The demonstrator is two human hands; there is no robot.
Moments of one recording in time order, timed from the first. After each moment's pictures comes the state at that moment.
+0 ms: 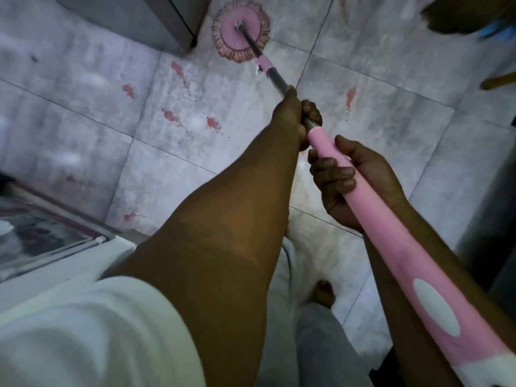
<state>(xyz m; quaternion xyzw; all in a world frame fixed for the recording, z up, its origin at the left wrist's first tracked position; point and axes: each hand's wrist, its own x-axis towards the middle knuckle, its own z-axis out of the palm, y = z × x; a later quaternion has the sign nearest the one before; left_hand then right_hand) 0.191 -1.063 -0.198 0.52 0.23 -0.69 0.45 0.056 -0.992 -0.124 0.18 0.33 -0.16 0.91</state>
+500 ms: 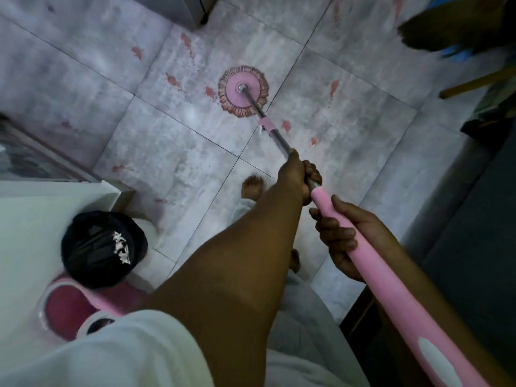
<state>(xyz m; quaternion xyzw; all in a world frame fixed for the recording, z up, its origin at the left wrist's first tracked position) 0.047 -0.842 -0.144 0.52 0.30 -0.68 0.43 -0.095 -0.800 -0.051 0.14 0.41 -0.07 0.90</state>
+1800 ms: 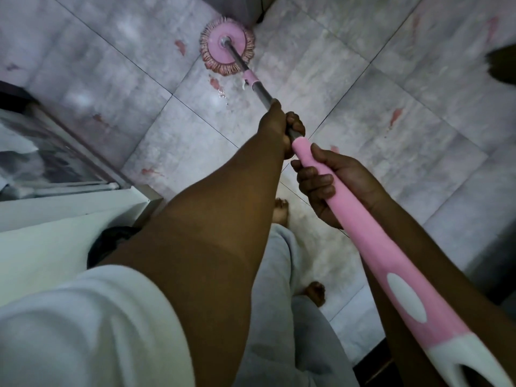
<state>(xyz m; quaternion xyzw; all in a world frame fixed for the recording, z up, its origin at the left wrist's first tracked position) 0.315 -0.960 -0.192 0.51 0.32 -0.60 0.53 0.172 -0.941 -0.098 0.02 0.41 0.03 0.91</state>
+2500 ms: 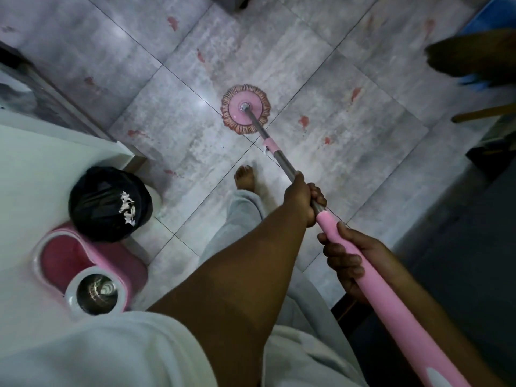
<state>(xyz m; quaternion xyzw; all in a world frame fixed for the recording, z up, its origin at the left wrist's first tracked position) 0.030 -0.747 -0.126 0.50 0.35 -0.65 0.46 -0.111 -0.737 -0.019 0.09 0.43 0.04 0.90</state>
